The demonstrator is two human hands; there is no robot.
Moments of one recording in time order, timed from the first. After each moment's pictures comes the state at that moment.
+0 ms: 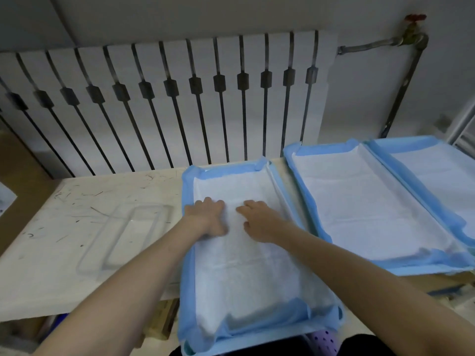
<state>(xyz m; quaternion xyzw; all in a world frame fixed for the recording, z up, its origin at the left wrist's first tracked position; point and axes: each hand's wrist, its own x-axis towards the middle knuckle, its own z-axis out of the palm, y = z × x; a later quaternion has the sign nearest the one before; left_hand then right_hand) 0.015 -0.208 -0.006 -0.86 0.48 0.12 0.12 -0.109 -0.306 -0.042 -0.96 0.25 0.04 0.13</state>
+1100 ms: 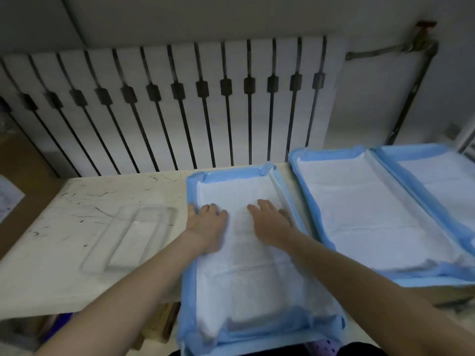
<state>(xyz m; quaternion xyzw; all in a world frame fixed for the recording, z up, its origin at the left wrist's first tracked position) 0.018 -0.196 -0.027 -0.83 0.53 0.04 0.13 -0.098 -0.317 -0.052 -0.94 0.32 0.04 0.09</state>
